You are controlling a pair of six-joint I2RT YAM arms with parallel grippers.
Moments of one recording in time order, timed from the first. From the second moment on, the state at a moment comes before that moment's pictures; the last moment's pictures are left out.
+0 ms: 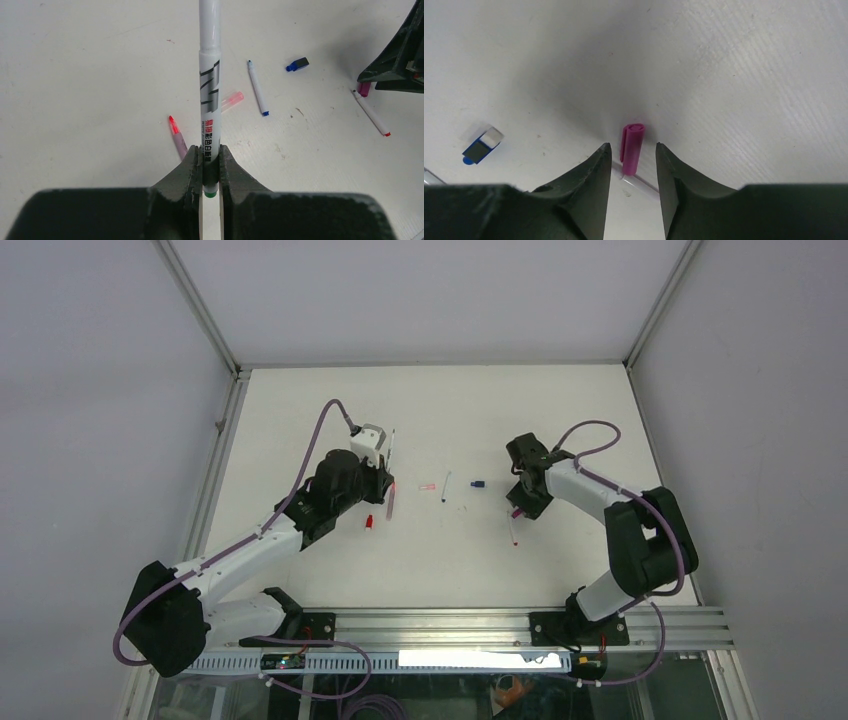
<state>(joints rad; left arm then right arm) -0.65 1.13 0.68 0.00 -0.15 -0.24 0.40 1.54 0.90 -0.69 0.29 1.08</state>
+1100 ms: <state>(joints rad) -0.66 1.29 0.70 0.11 0.25 -0.23 0.55 1.12 0.79 -0.14 0.40 0.85</state>
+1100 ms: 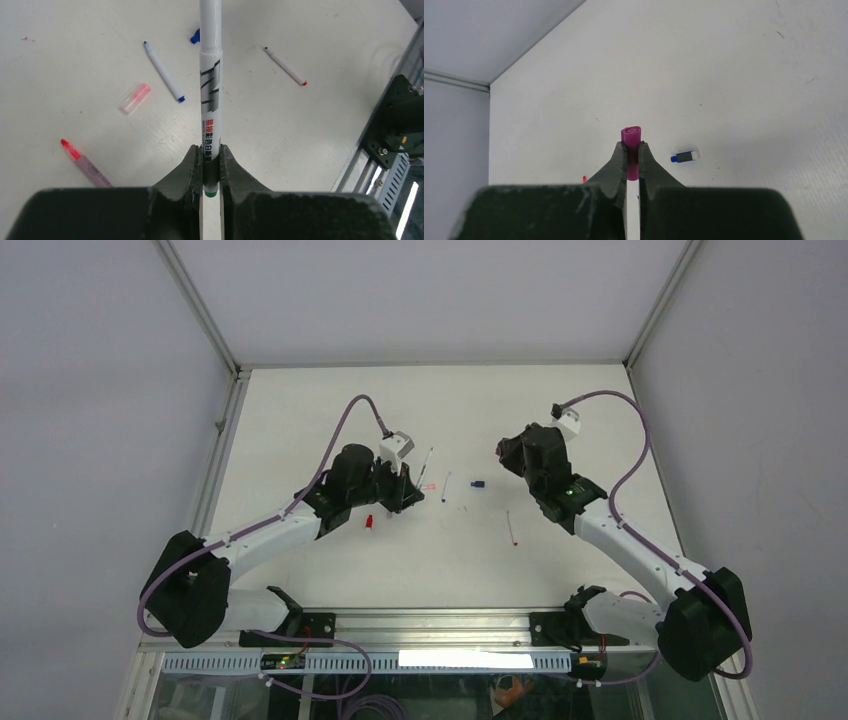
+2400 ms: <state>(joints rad) -0.66 1.28 0.73 0.14 0.57 -0.28 0.69 1.07 0.76 0.24 0.11 0.64</state>
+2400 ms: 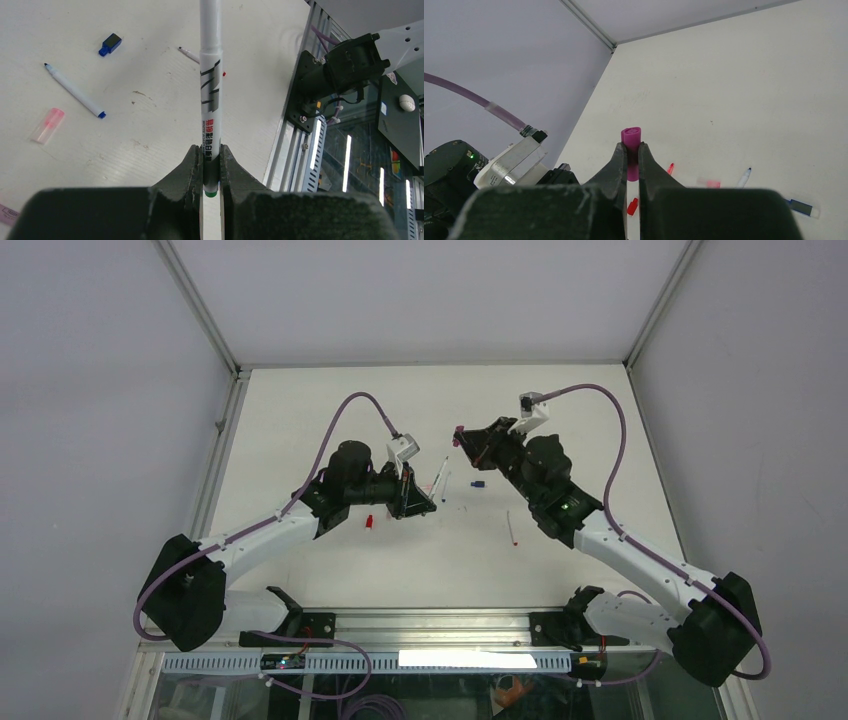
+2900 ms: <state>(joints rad) -0.66 1.28 0.73 0.14 0.56 -0.28 0.72 1.07 0.76 0.24 0.09 0.64</state>
